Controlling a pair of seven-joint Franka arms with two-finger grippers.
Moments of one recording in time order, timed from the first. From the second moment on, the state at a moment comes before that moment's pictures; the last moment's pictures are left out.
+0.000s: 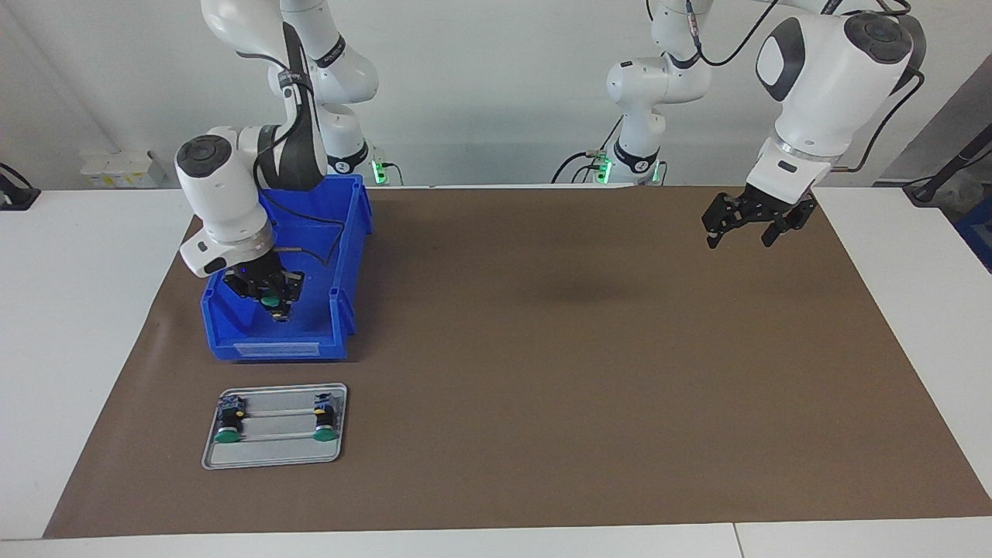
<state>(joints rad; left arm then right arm) 0.00 0.03 -0.13 -1.66 -0.01 1.71 -0.08 -0.02 0.07 -0.02 -2.13 -0.06 2.27 0.09</state>
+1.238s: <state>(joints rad) 0.00 0.03 -0.13 -1.66 -0.01 1.71 -0.08 -0.02 0.08 -0.02 -2.18 -0.06 2.34 0.03</state>
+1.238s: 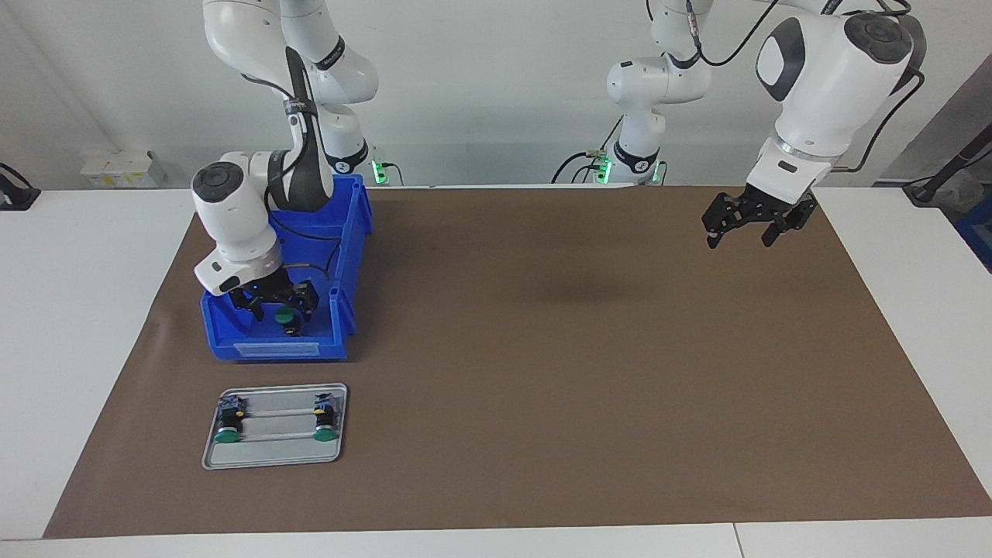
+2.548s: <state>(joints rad) 0.00 0.03 -0.13 -1.66 -0.01 1.71 -0.08 -0.02 -0.03 -0.01 -1.64 -0.01 1.69 0.06</state>
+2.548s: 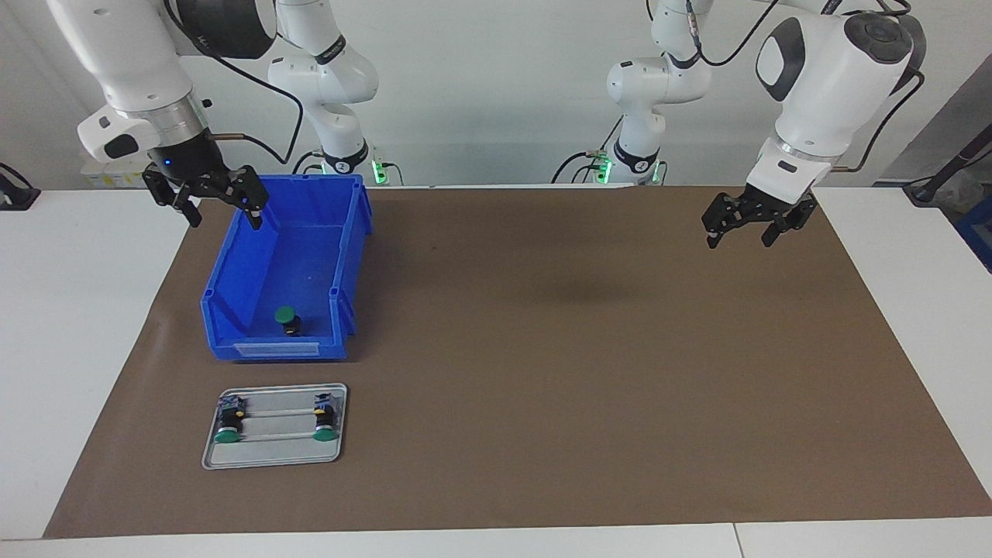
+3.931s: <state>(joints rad) 0.00 0.03 -0.13 -1.66 -0.01 1.71 -0.08 0.01 0.00 -0.01 -1.60 0.02 1.61 0.06</state>
